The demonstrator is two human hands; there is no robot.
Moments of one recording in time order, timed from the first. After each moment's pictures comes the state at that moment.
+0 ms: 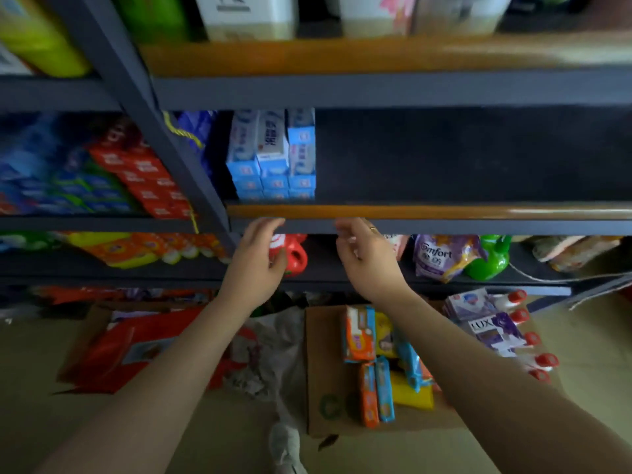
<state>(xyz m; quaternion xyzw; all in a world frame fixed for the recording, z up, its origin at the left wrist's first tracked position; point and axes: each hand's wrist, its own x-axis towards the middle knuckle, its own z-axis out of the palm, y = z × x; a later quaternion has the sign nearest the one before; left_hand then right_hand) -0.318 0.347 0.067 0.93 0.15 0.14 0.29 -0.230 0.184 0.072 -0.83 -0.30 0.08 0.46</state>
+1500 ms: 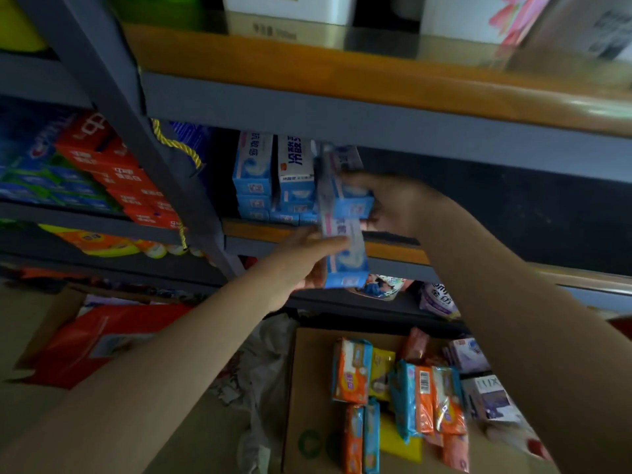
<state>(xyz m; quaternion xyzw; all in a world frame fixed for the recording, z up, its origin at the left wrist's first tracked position) -0.230 0.345 0.081 0.58 0.33 -0.08 0.74 -0.089 0.265 0.111 -0.69 -0.06 0.47 0.55</state>
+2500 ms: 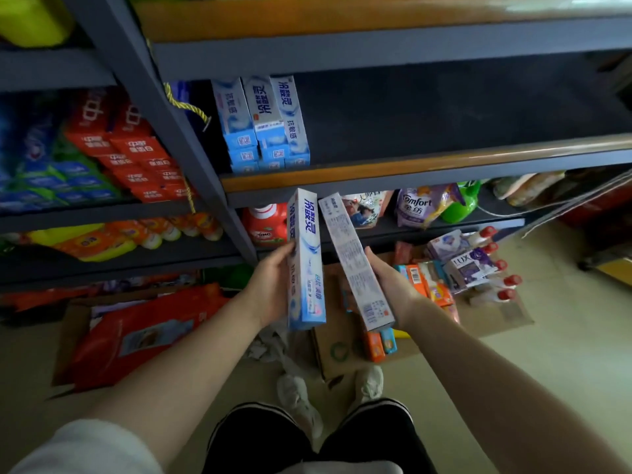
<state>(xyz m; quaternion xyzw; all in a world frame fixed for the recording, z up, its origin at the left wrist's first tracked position) -0.355 0.345 0.036 0.31 0.29 -0.22 0.88 -0.304 0.155 0.042 -0.50 0.21 0.51 0.67</state>
